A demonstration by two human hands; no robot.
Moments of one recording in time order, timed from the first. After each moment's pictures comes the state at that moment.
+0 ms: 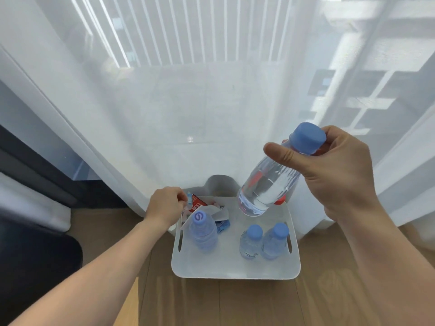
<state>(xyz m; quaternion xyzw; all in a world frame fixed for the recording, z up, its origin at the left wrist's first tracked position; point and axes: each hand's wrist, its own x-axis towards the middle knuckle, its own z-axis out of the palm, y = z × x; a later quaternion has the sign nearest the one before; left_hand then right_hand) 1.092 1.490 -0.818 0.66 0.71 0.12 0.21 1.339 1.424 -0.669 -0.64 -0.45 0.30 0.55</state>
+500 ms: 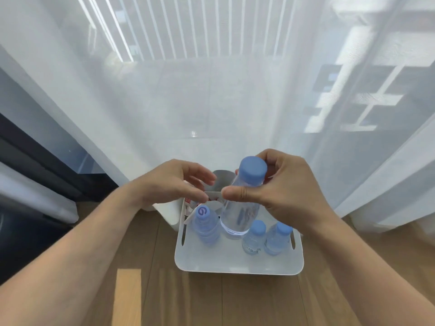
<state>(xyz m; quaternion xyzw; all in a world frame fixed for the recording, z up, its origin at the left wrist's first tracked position) 1.104 1.481 -0.713 0.67 0.53 0.10 0.51 1.302 1.416 -0.685 -0.60 -0.57 0.40 0.40</state>
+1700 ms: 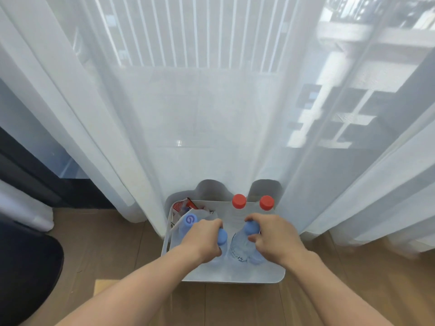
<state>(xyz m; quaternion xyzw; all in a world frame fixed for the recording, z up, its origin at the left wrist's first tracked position) 1.172 1.438 -0.827 0.75 0.58 -0.06 0.30 1.336 1.410 -0.788 -0.70 -0.68 0.23 0.02</state>
